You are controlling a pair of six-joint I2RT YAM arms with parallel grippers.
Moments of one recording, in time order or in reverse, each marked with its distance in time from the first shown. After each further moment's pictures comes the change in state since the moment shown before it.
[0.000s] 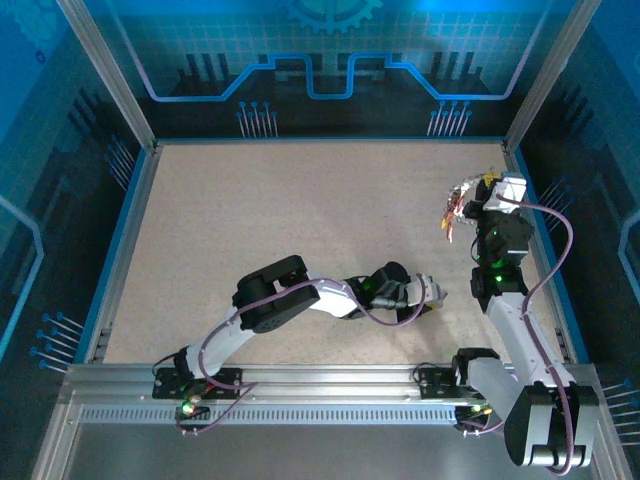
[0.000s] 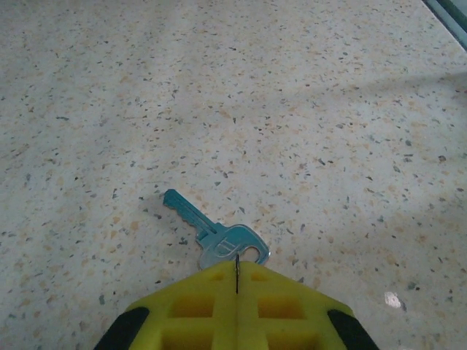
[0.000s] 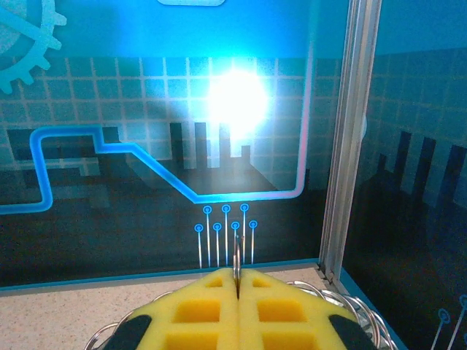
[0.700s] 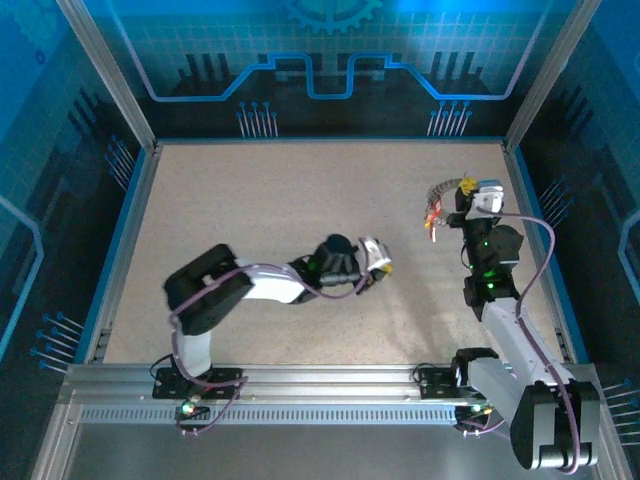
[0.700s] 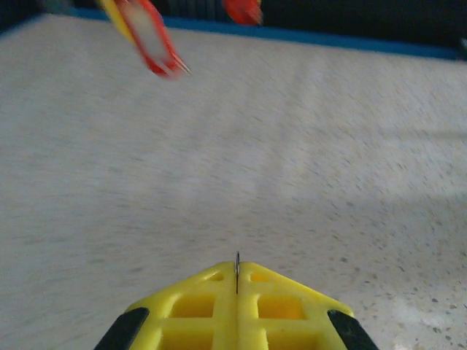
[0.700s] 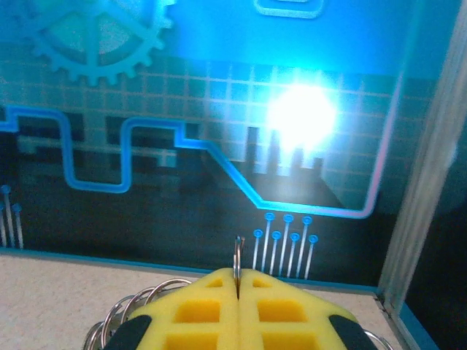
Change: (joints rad) left arm 0.214 -0.509 -0.425 0.012 -0.031 -0.077; right arm 0.089 0.005 -0.093 0.137 -0.155 -0.087
